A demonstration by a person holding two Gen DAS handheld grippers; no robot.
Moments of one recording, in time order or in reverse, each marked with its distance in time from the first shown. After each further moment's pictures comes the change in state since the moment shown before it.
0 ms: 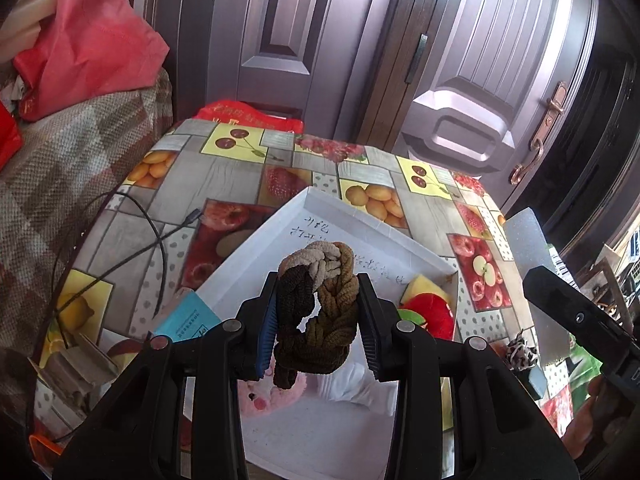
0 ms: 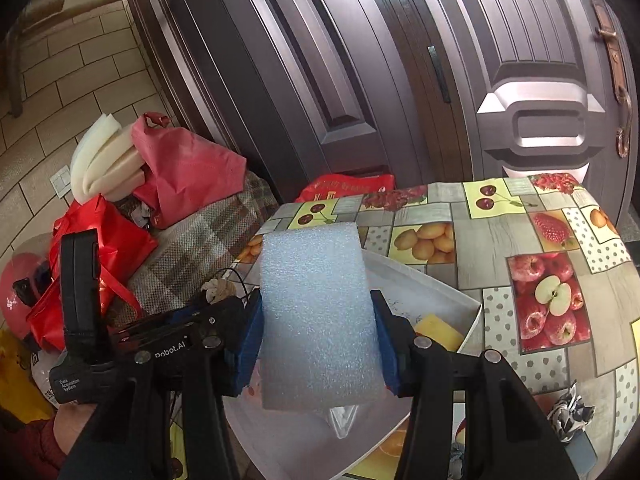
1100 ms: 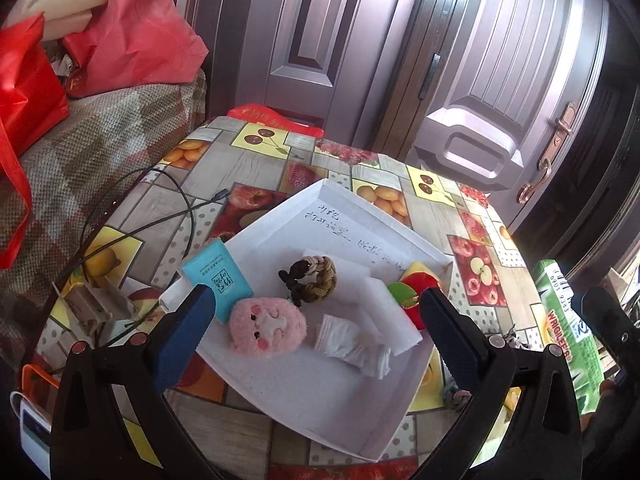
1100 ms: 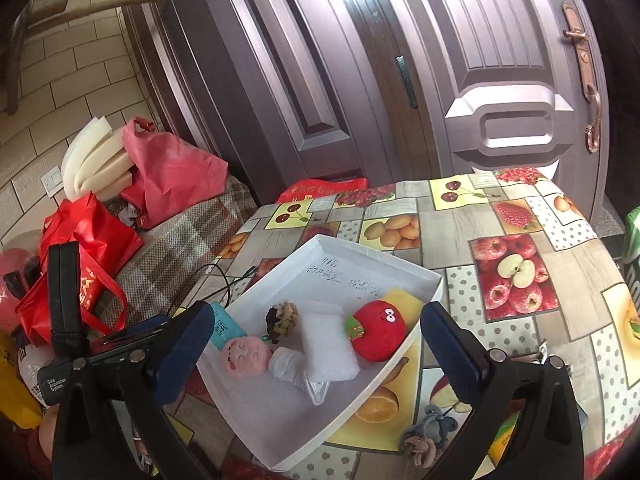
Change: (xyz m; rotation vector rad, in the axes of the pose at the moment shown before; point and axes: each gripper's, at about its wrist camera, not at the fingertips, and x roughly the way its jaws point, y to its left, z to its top) left arm -0.063 -0.010 -0.040 -0.074 -0.079 0.054; right arm -0.080 -0.009 -0.030 0.031 -0.132 -0.113
